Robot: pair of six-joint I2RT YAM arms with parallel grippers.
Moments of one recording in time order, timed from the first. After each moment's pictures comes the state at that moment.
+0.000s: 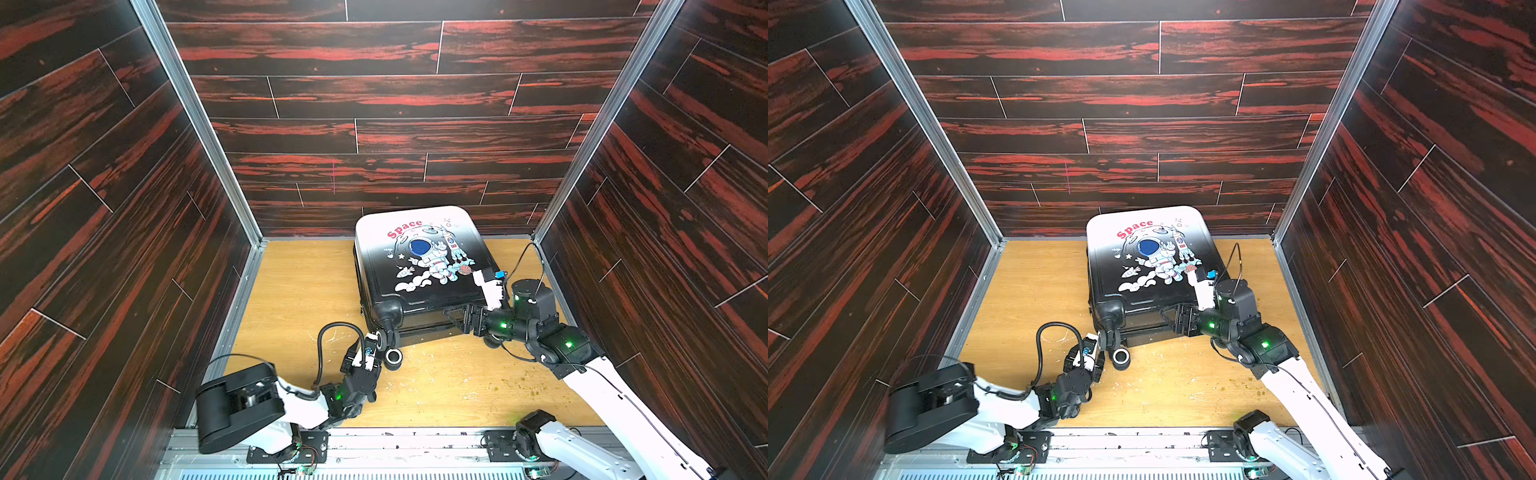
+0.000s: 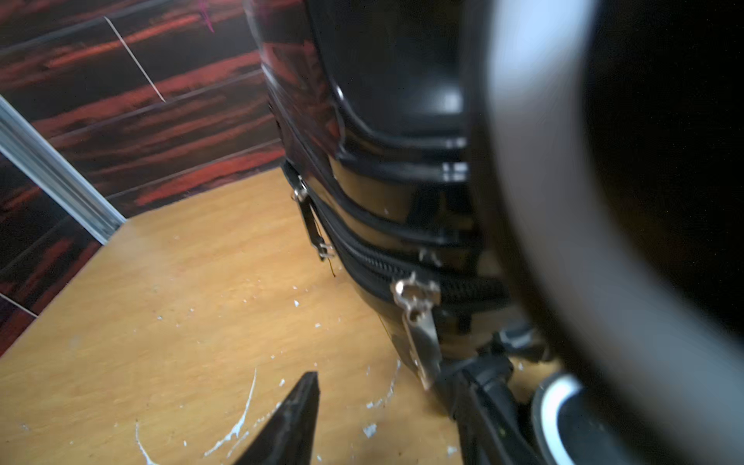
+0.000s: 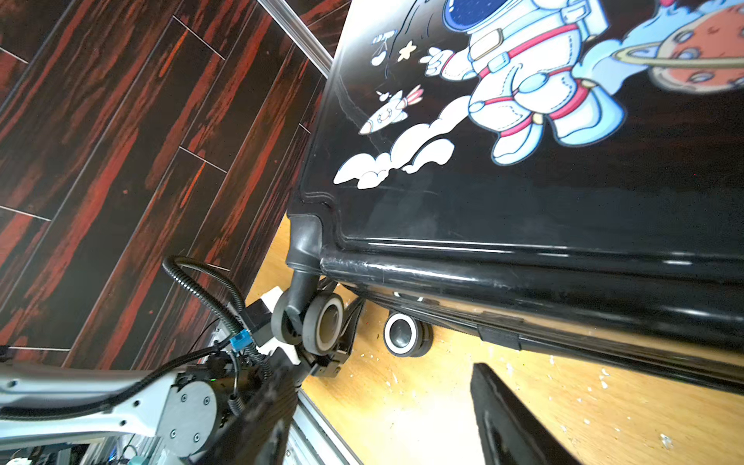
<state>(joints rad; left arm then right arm) -1.11 1.46 0.19 0.93 -0.90 -0.07 0.51 0.92 0.96 -0.57 -0.42 0.50</state>
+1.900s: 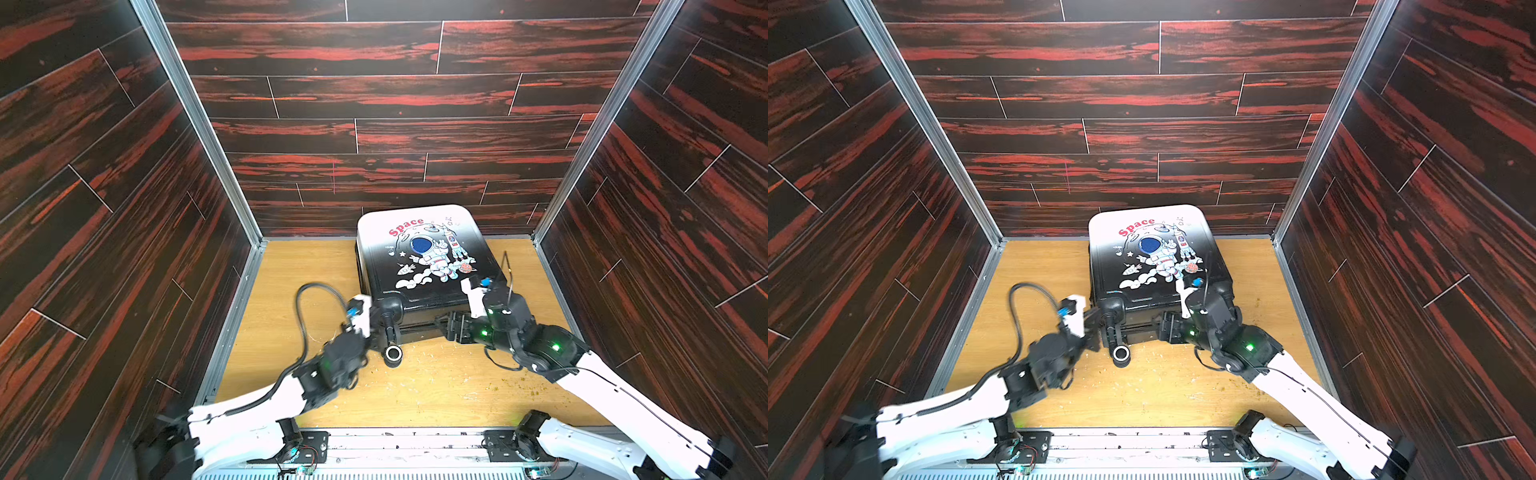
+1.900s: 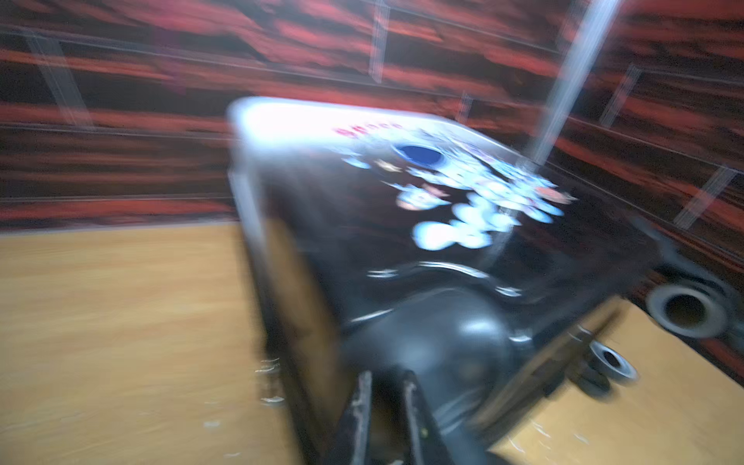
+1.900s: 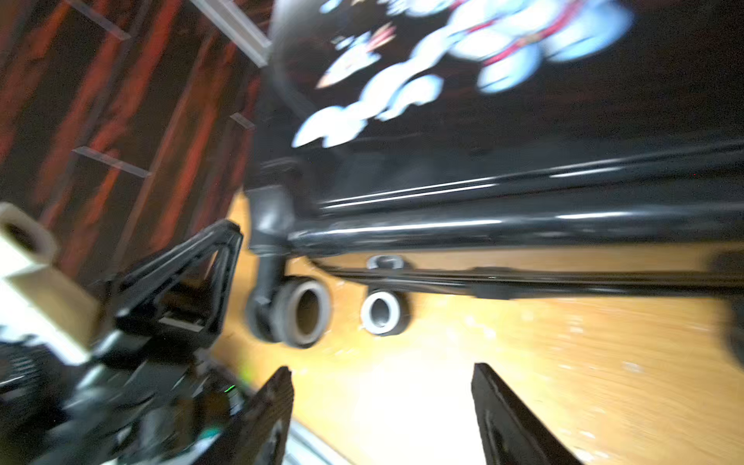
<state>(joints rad) -0.96 1.10 0.58 0.34 -0.49 -0.27 0.79 0.96 1.03 -0.73 0.05 0.66</state>
